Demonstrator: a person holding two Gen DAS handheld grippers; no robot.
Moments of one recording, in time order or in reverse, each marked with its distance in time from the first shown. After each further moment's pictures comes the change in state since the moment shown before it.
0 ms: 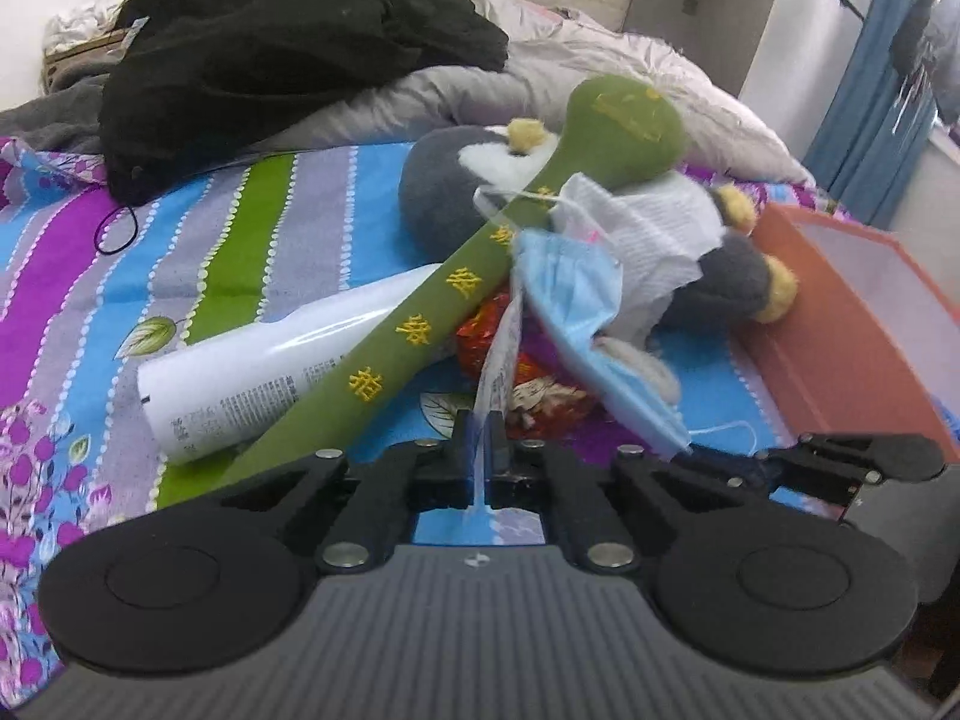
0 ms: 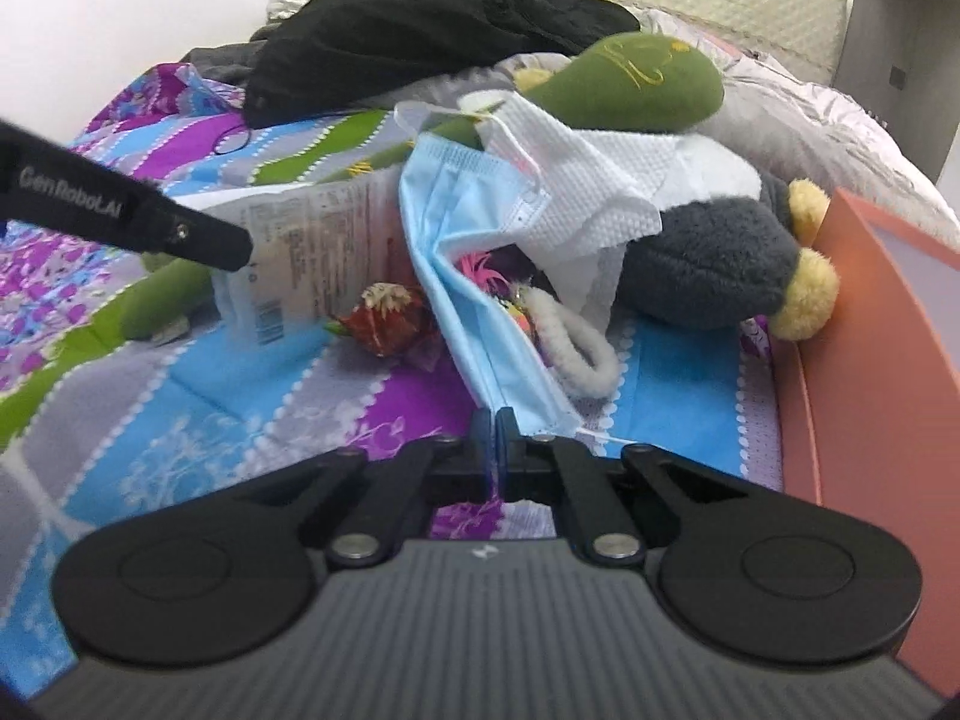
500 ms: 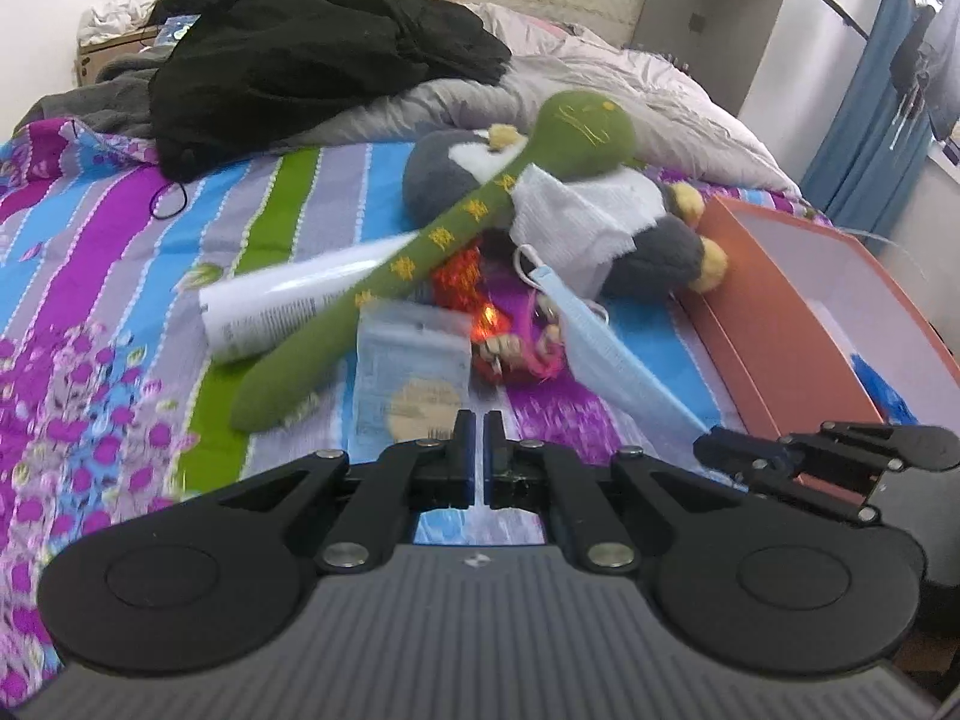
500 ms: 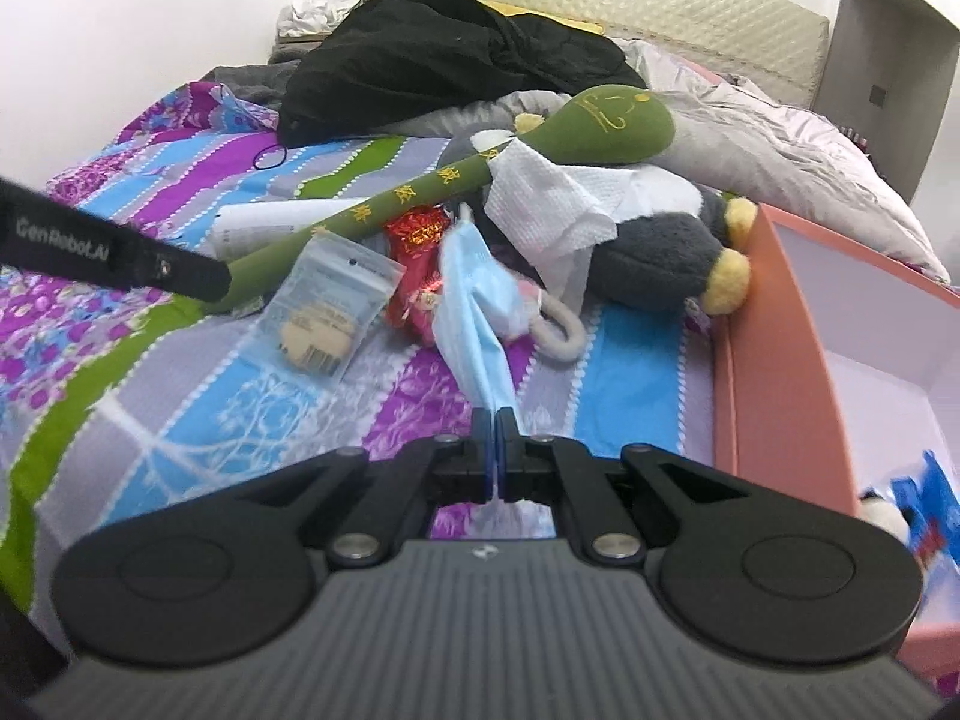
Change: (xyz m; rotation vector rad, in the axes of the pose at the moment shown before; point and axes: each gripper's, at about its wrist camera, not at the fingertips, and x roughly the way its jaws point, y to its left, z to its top) left arm -0.090 -0.031 -0.048 -0.028 -0.007 0.024; right arm -0.093 0.008 -0.025 -0.008 -0.032 -0.024
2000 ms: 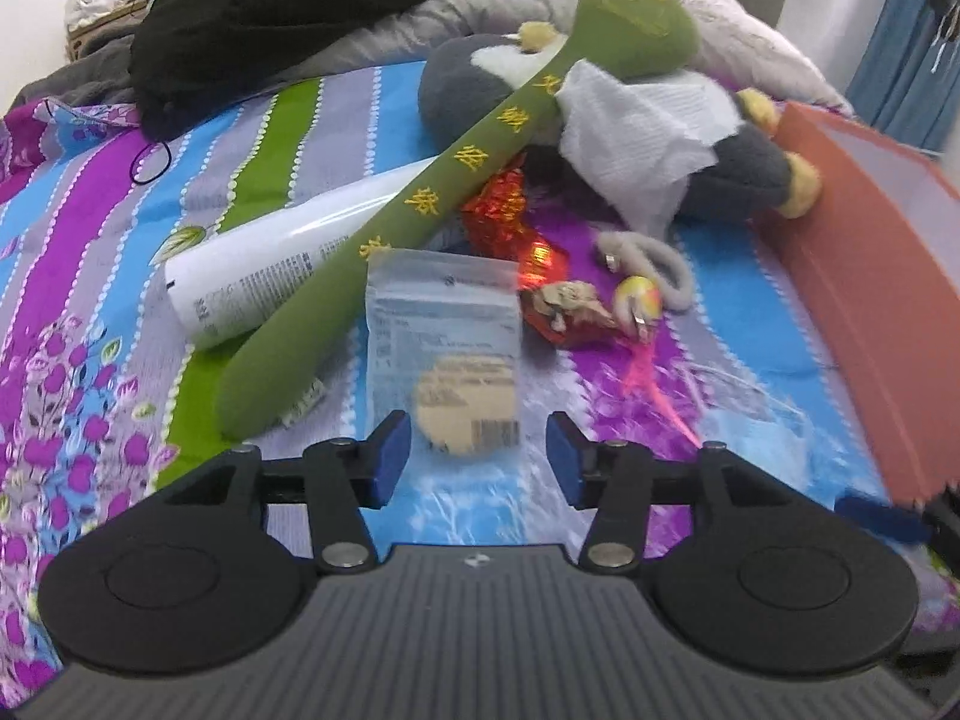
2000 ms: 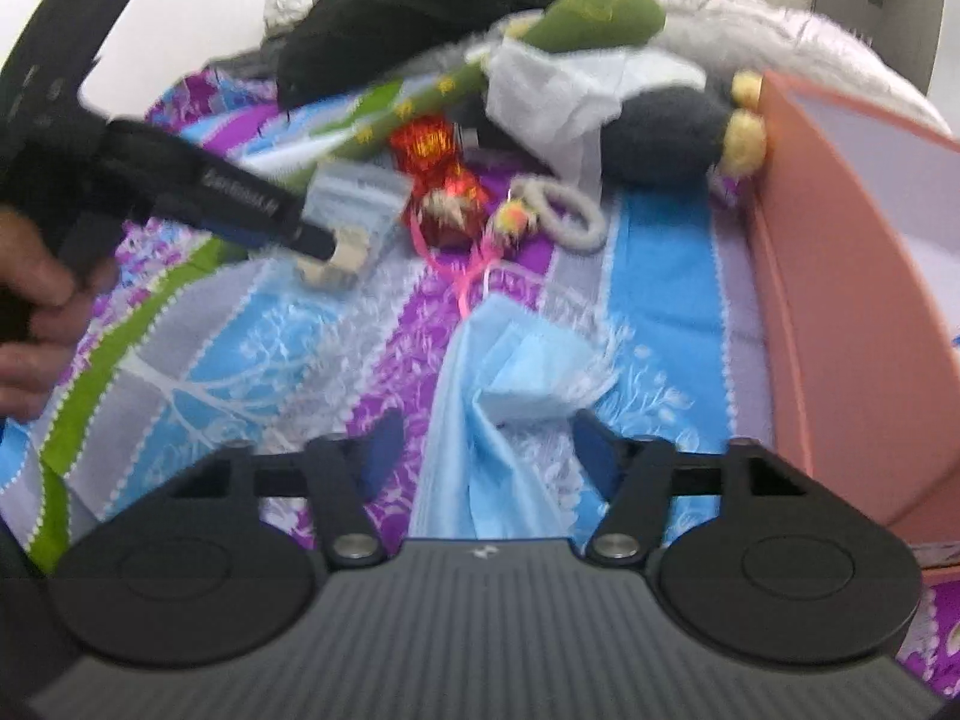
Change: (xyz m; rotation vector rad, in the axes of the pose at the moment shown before) left arm 0.096 0.010 0.012 0.062 0.150 0.108; right arm 0.025 -0.008 -0.043 0.145 0.110 0.095
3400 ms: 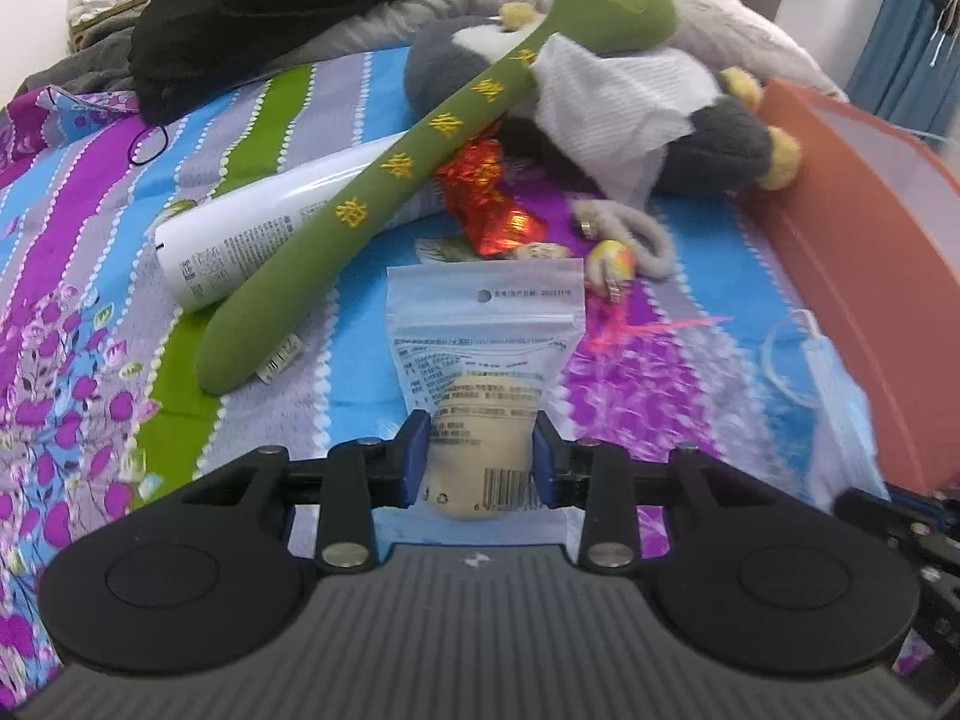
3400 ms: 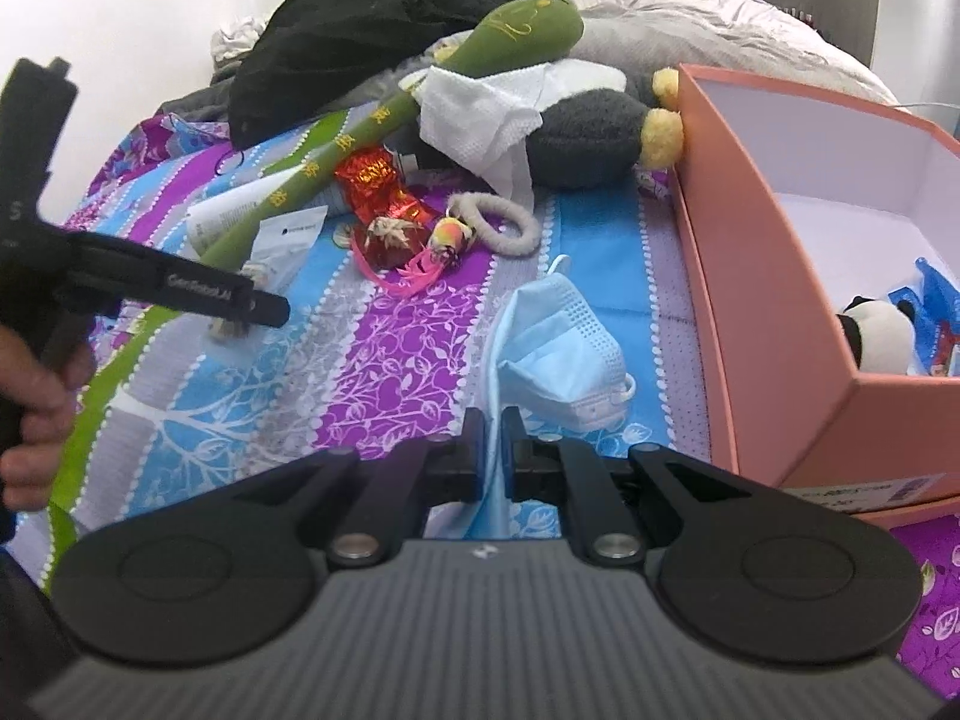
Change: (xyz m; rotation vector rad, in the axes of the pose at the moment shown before) left arm -0.019 -0.016 -0.027 -0.011 0.003 -0.020; right arm -0.035 -0.017 -0.006 0.107 -0.047 -0.062
